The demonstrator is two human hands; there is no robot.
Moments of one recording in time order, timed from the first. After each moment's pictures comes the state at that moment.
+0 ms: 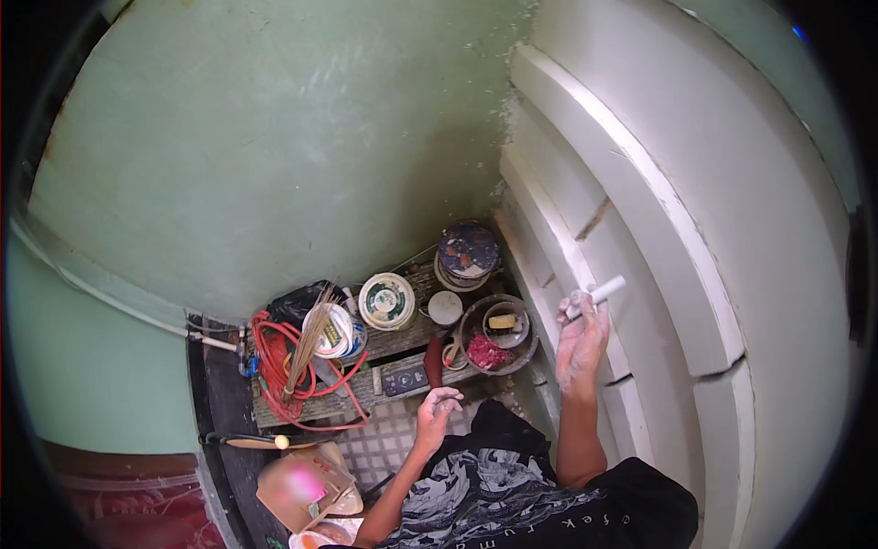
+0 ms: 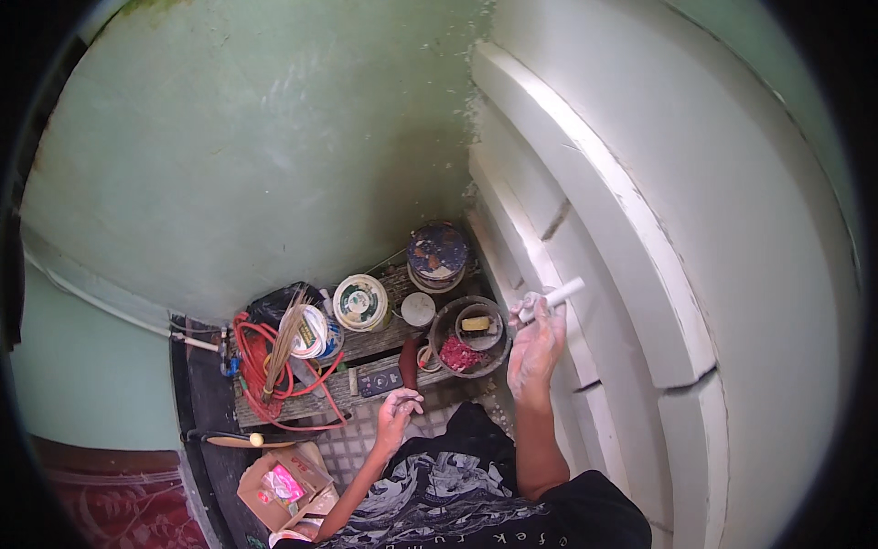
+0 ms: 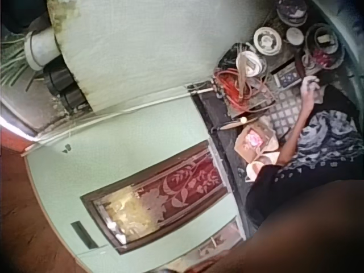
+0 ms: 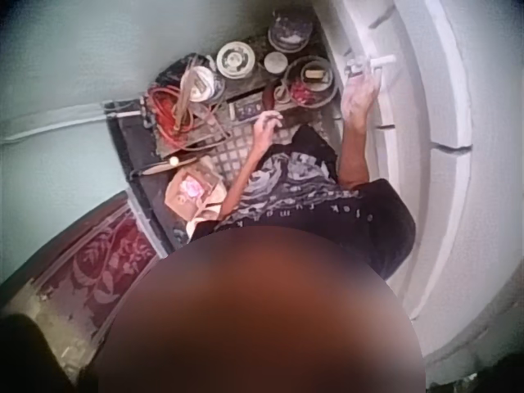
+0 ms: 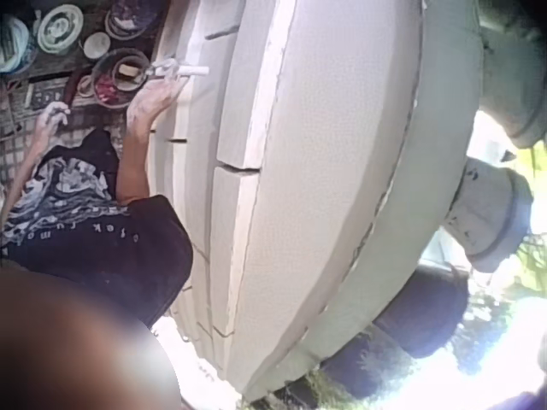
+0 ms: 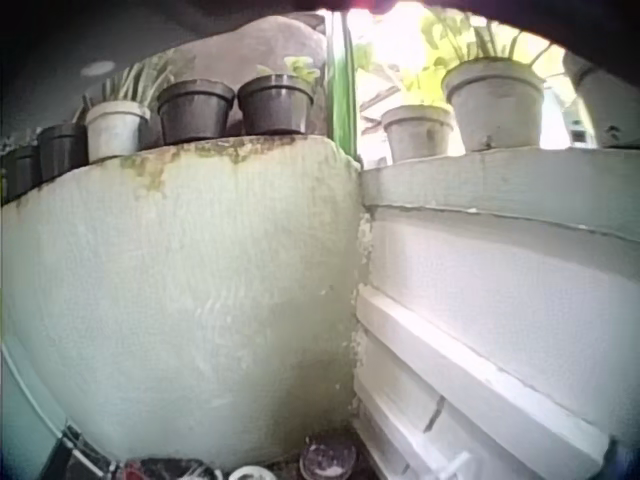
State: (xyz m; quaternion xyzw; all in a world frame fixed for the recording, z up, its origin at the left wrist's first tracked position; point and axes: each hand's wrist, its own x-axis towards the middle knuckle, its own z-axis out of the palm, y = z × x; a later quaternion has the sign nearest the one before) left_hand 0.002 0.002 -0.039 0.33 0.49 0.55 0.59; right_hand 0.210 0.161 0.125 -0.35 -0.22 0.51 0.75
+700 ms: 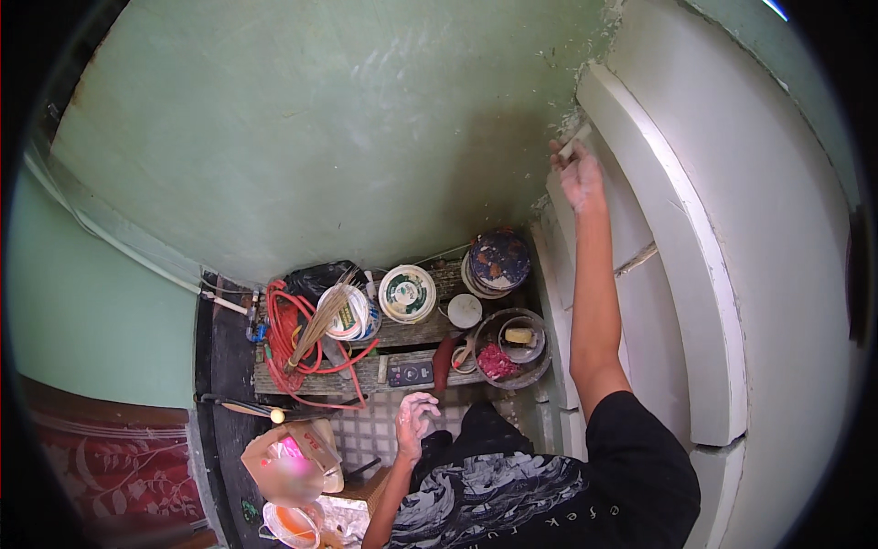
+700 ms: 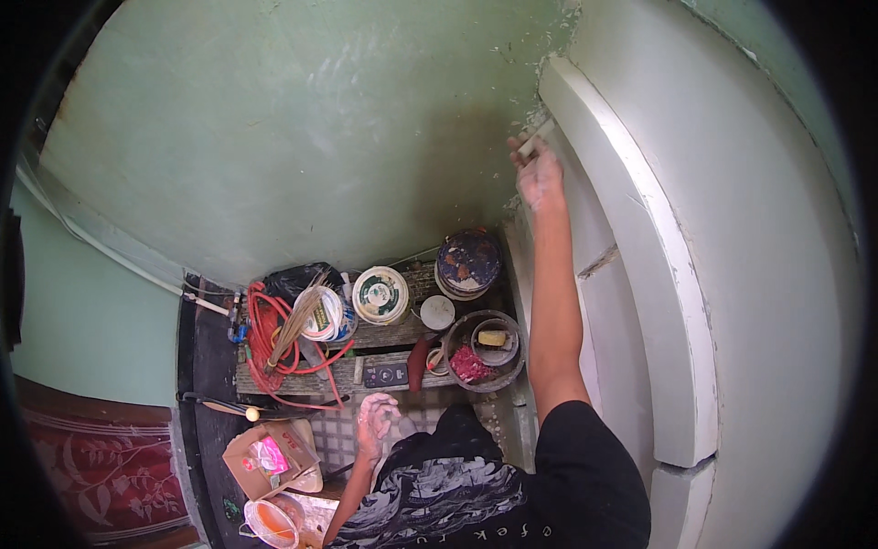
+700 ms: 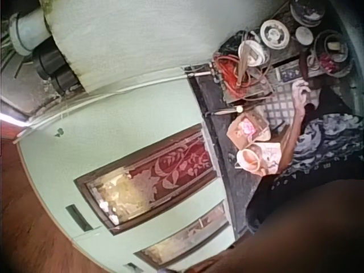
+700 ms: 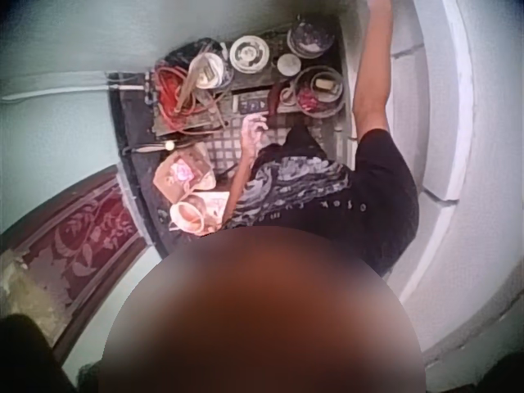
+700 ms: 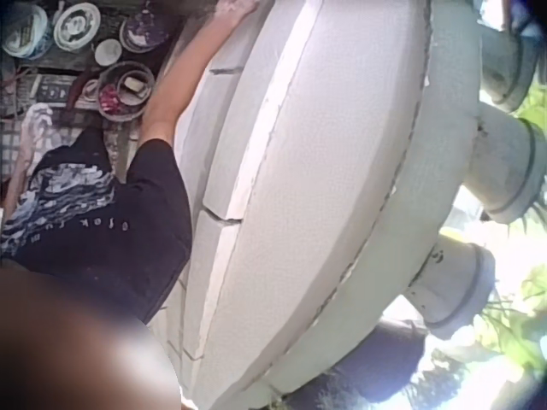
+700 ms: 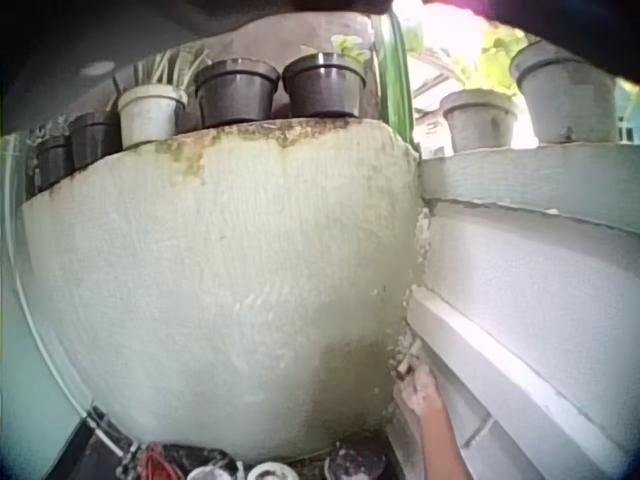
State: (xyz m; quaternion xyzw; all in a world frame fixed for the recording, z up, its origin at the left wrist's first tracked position) left_hand -0.017 -0.011 -0.026 0.22 0.45 0.69 0.52; right_hand 0.151 0.478 0.135 -0.30 -0.25 0.69 0.61
